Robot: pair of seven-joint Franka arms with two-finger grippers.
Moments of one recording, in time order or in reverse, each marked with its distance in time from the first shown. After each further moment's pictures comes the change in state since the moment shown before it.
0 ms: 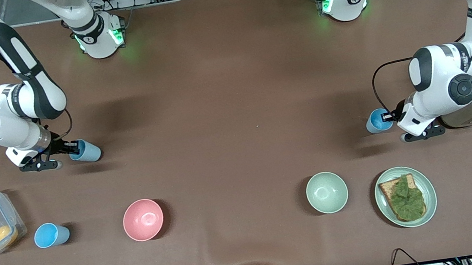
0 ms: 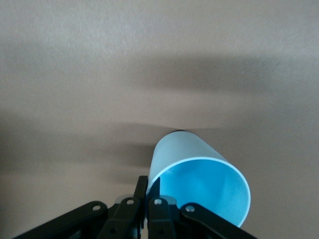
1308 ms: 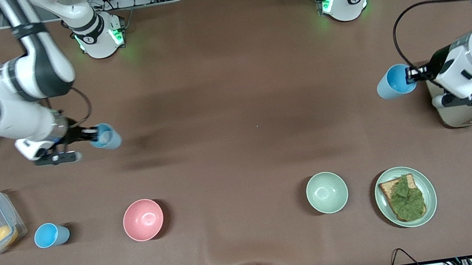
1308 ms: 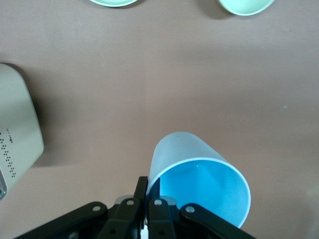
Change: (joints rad) left arm 0.000 -0.225 -0.100 0.480 -0.121 -0.773 0.020; right arm 0.310 -0.161 0.025 0.233 0.094 -0.450 0.297
